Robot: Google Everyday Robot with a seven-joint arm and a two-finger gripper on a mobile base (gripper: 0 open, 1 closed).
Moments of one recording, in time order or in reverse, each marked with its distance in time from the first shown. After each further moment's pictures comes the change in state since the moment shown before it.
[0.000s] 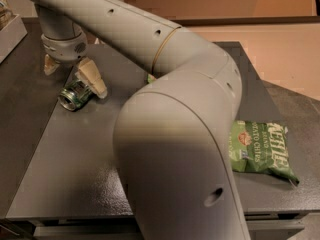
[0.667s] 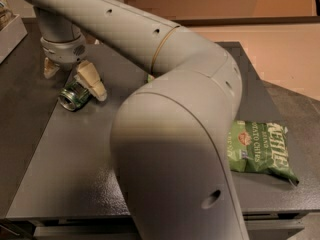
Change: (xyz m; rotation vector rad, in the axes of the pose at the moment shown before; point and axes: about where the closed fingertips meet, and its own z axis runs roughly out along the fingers) arm -0.007 0.004 0.004 -0.022 -0.014 0.006
